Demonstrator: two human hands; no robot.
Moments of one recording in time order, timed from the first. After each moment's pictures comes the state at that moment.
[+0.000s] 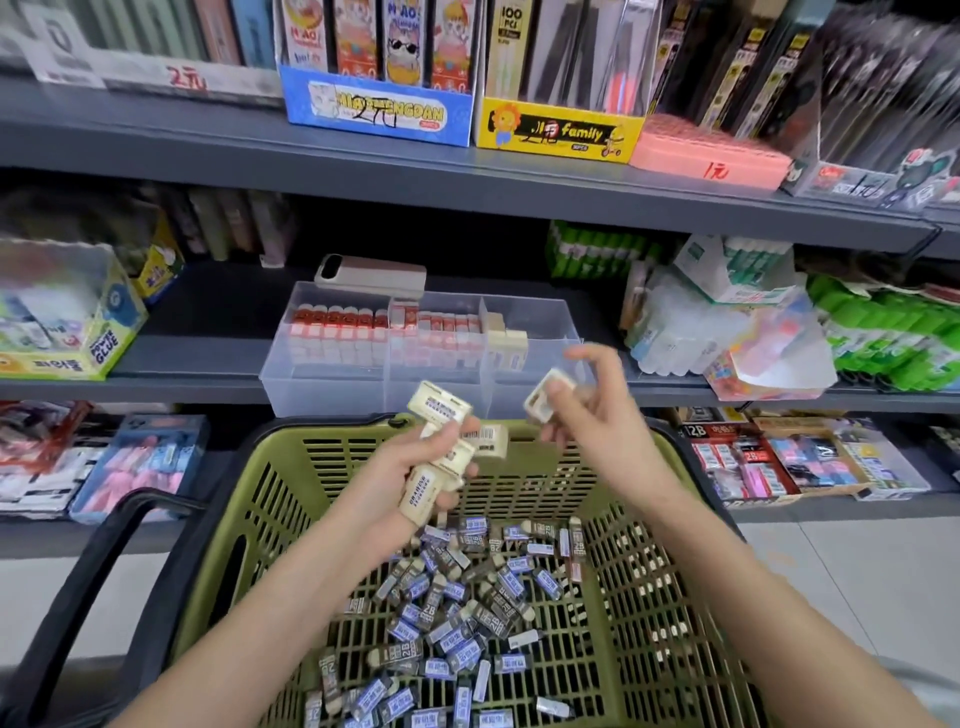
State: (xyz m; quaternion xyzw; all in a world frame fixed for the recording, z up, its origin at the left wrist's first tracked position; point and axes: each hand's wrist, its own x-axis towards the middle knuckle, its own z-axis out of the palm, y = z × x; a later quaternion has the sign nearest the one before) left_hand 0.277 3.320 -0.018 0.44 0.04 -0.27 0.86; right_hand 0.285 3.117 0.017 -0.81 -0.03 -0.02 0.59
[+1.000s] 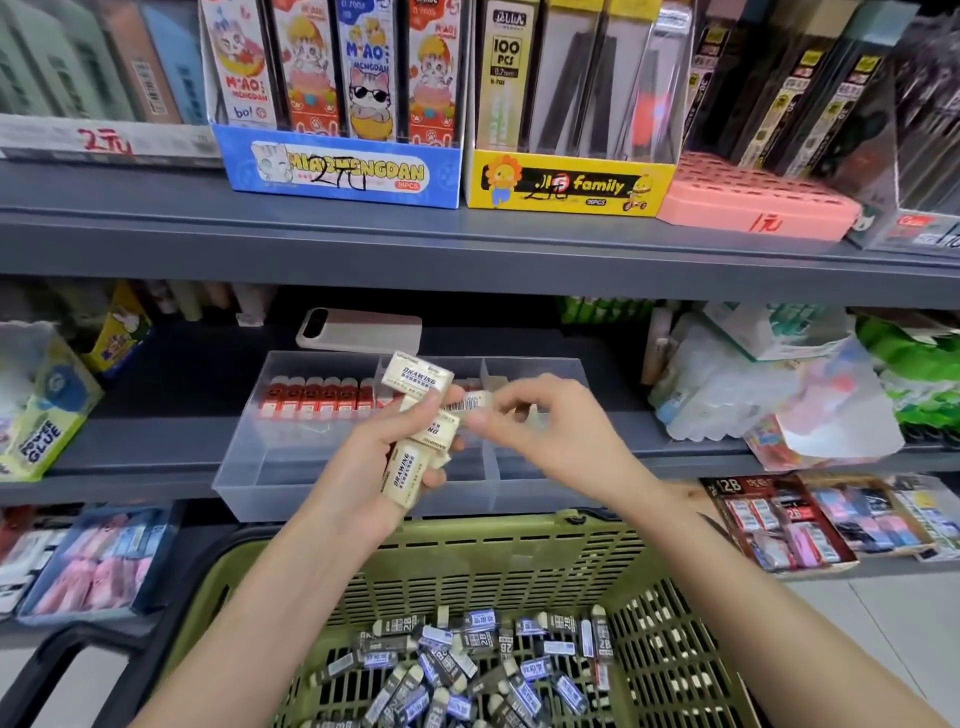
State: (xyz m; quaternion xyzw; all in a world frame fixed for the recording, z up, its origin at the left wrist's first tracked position) left_hand 0.373 3.316 0.015 0.44 0.06 -0.20 0.87; right_hand 0.378 3.145 0.040 -0.90 -0.13 -0.03 0.41
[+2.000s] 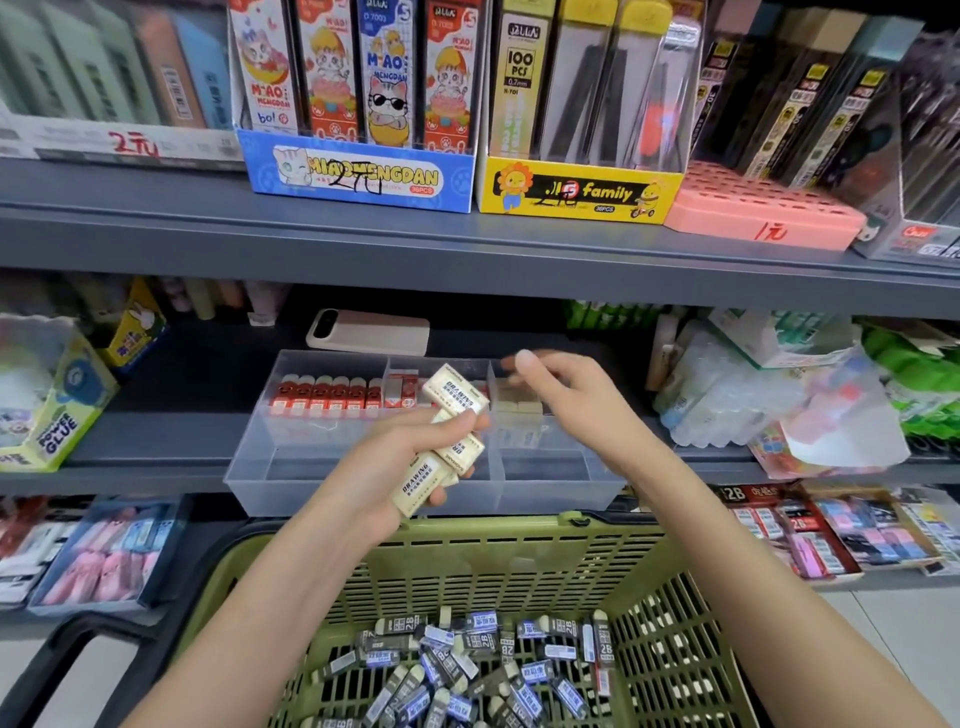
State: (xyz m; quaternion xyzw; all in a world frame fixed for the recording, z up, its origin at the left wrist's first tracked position) left_hand 0.371 3.318 0.021 0.57 0.03 -0.24 0.78; right_hand 0.414 3.127 0.033 -0.90 -0.09 -0.02 0.42
